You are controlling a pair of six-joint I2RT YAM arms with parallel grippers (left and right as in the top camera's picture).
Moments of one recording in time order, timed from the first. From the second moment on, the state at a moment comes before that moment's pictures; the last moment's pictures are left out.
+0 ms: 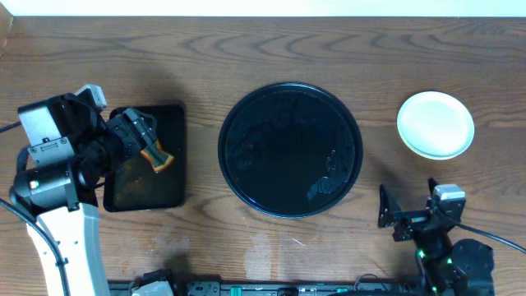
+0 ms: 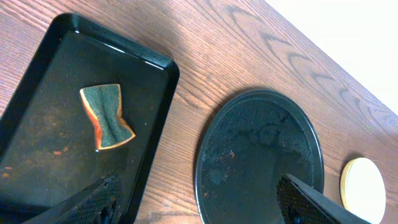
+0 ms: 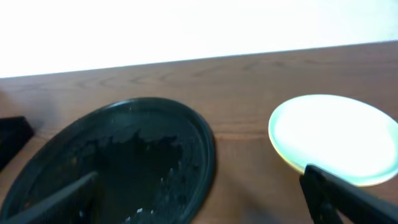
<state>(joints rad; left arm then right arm) 0.32 1.13 1.23 -1.00 0.40 -0.30 0.05 0.03 0.32 -0.52 -0.14 0.14</state>
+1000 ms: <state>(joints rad) 0.32 1.13 1.23 -1.00 0.40 -0.30 0.04 0.01 0.01 -0.07 -0.05 0.14</state>
